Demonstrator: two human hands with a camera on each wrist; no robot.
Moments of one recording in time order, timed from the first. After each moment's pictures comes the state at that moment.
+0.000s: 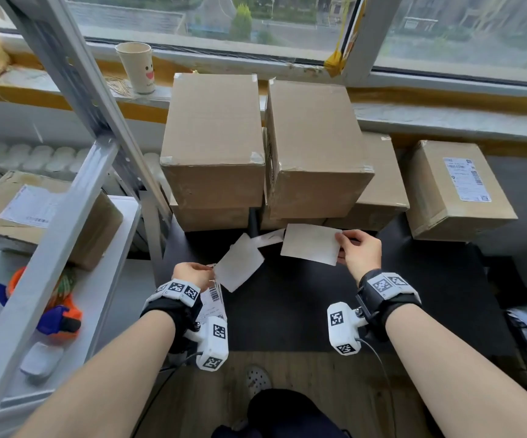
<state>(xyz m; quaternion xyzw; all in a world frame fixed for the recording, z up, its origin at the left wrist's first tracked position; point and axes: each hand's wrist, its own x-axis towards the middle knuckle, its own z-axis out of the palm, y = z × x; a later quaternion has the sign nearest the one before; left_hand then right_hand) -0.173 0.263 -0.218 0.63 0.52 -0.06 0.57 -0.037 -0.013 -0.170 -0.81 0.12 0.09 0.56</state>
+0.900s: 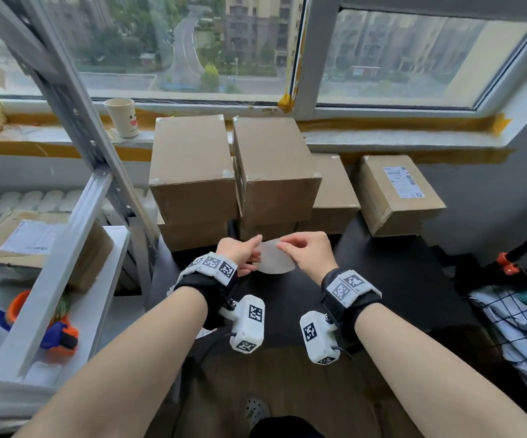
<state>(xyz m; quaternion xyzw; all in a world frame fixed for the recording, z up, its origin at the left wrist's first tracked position) -0.146 0.161 -0.089 0.67 0.36 -0.12 0.64 -0.110 0.007 -0.102 -0.84 -0.11 0.06 0.53</state>
